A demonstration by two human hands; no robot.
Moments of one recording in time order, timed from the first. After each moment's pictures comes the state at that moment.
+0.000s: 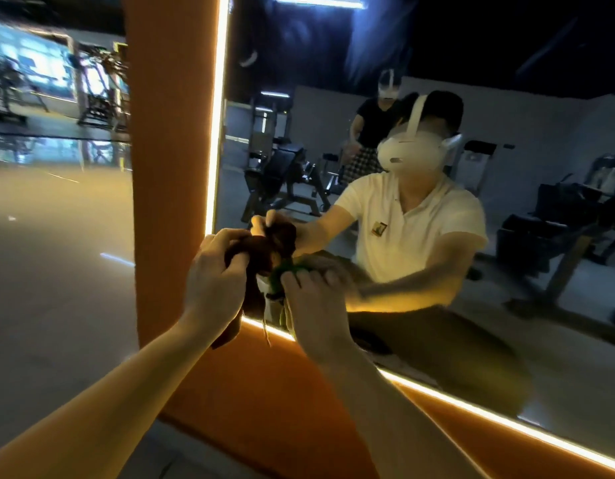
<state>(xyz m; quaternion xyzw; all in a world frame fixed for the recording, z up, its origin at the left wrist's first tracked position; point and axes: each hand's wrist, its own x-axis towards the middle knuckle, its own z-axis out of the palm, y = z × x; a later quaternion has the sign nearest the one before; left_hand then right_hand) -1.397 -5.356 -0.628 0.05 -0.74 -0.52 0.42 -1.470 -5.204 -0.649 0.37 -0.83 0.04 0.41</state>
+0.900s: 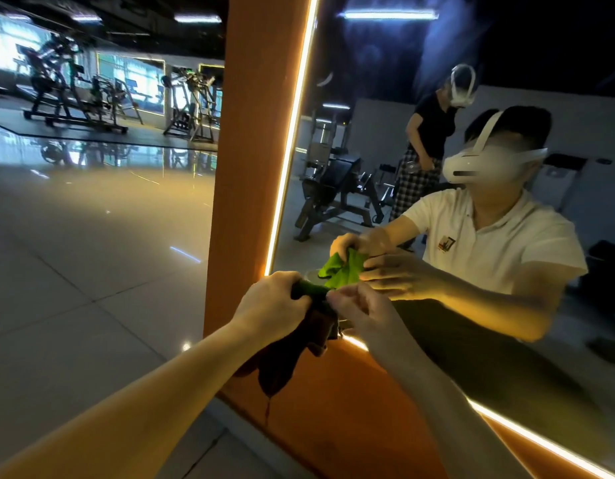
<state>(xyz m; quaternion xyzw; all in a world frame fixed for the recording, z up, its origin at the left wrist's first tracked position) -1.346 -5.350 -0.634 0.12 -0.89 -0.37 0.25 -1.414 -5.172 -0.617 0.33 -0.79 0.50 -0.09</state>
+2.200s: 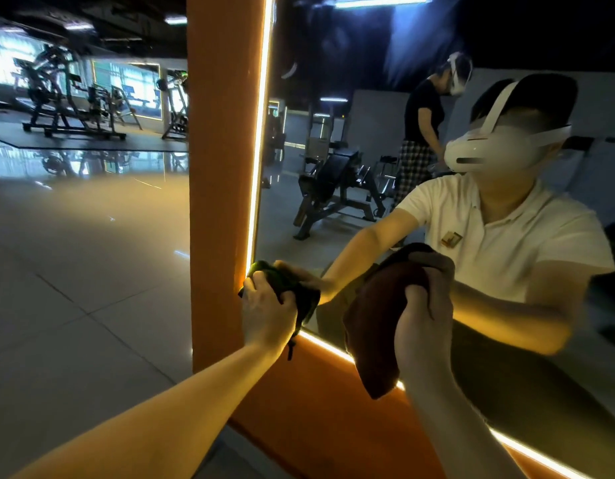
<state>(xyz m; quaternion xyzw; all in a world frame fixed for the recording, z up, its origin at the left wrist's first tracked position) -1.449 -5.350 -0.695 0.25 -0.77 -0.42 0.42 -1.430 -5.144 -0.600 0.19 -0.69 0.68 0.15</state>
